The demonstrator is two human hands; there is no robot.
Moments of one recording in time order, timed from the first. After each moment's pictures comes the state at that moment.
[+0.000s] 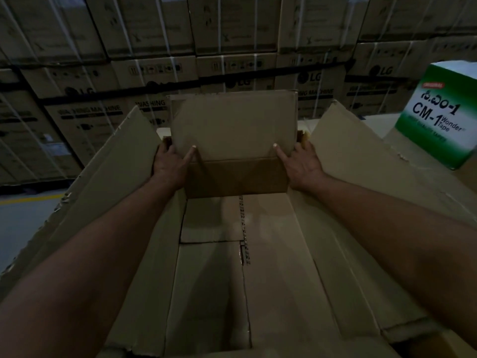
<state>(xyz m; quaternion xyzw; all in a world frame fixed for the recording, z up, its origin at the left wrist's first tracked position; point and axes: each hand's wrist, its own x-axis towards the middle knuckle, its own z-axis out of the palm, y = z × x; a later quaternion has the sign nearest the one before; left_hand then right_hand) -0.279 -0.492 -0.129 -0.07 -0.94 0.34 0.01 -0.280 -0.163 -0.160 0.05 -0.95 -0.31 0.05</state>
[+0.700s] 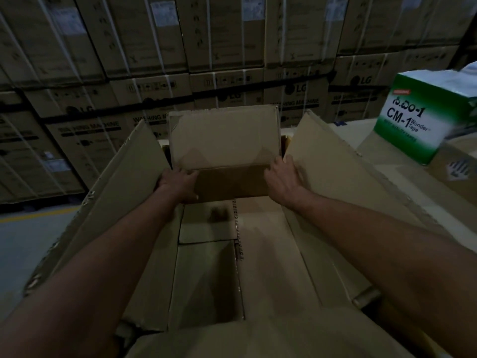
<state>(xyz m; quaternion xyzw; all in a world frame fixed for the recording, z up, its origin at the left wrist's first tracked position) -0.217 -0.469 -0.119 -0.11 -0.97 0.21 -0.04 -0.184 -0.198 -0.137 0.06 -0.95 -0.29 0.09</state>
